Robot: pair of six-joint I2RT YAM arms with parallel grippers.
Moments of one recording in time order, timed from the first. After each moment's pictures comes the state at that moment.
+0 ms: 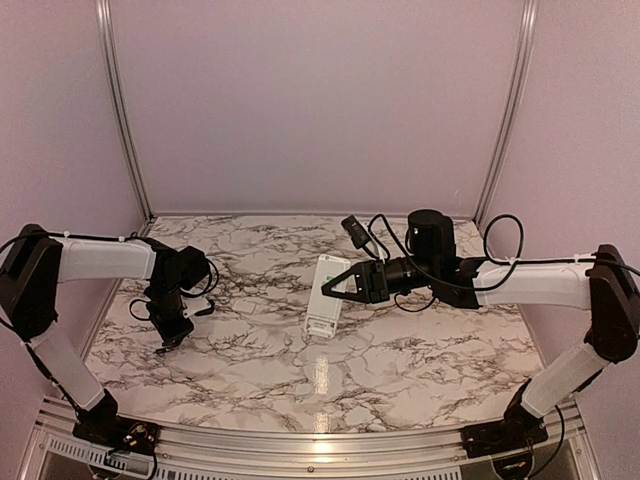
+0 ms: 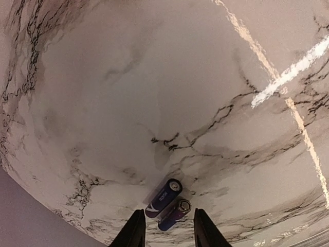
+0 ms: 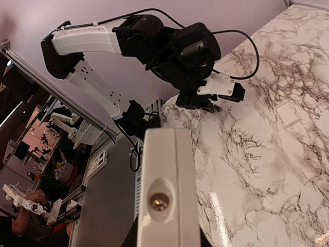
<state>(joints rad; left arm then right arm) -0.50 1.64 0.97 -0.97 -0.22 0.29 0.73 1.51 0.89 0.34 -0.93 0.53</state>
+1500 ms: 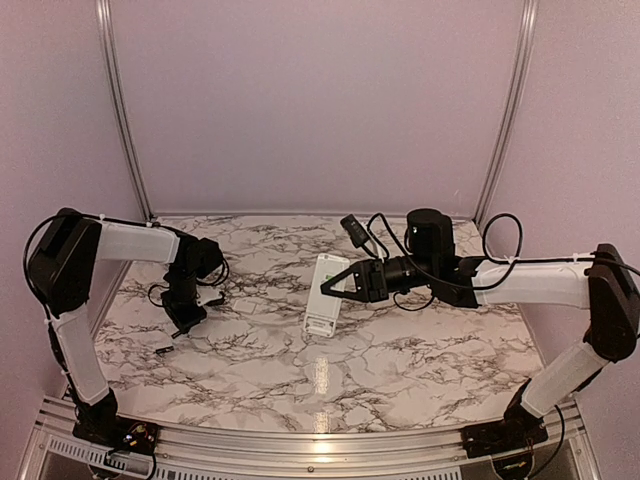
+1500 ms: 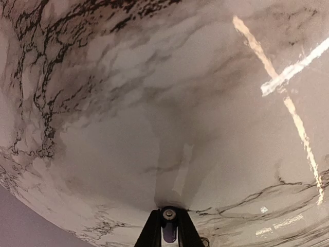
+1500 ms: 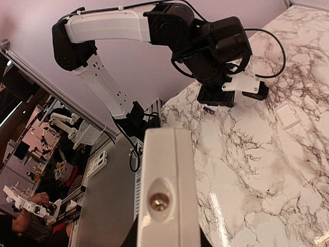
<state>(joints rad) -0.46 1.87 1.17 -1.00 -0.21 0.30 0.73 1.51 0.90 0.34 -0.93 0.53</state>
